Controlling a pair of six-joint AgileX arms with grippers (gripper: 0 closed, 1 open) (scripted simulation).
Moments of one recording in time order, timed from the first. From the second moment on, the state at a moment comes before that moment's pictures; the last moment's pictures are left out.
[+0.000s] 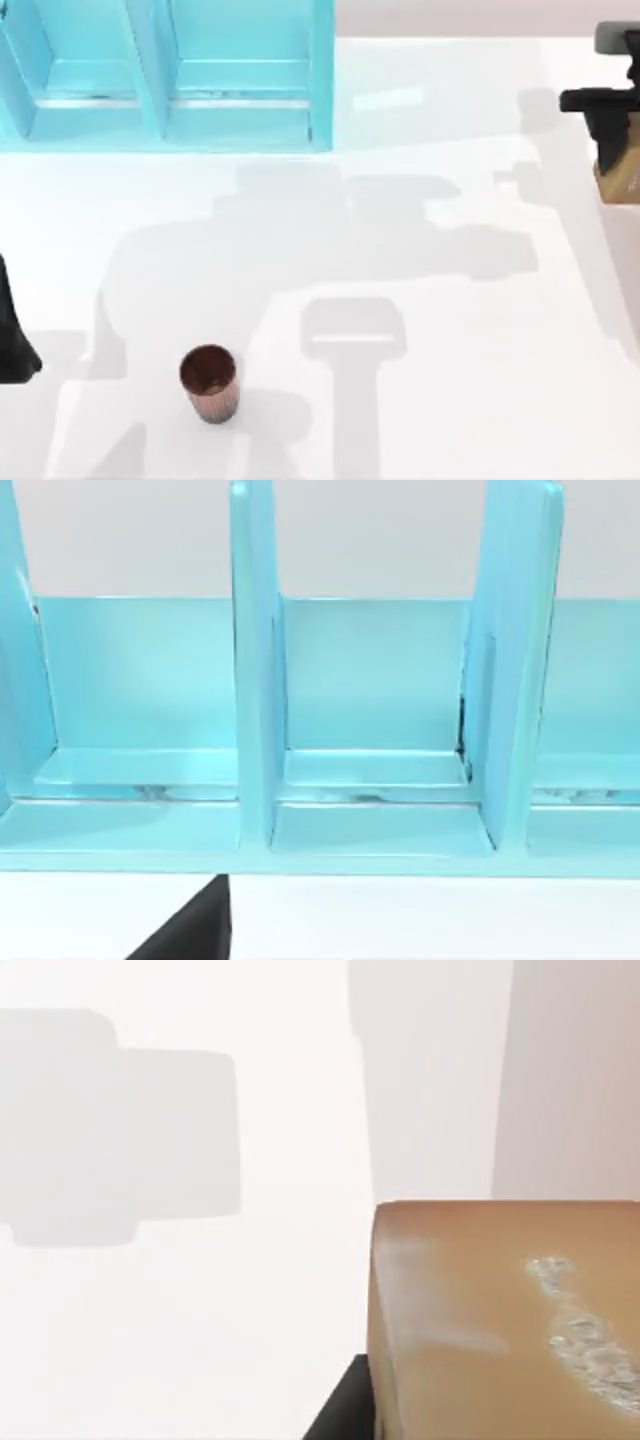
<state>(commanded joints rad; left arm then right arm) 0.00 0.00 0.00 0.00 0.00 0.00 0.11 2.12 1.91 -1.36 0.00 0.12</state>
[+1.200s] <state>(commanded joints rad) 0.00 0.00 0.00 0.00 0.00 0.00 0.20 1.72 1.34 -1.20 0.00 0.22</state>
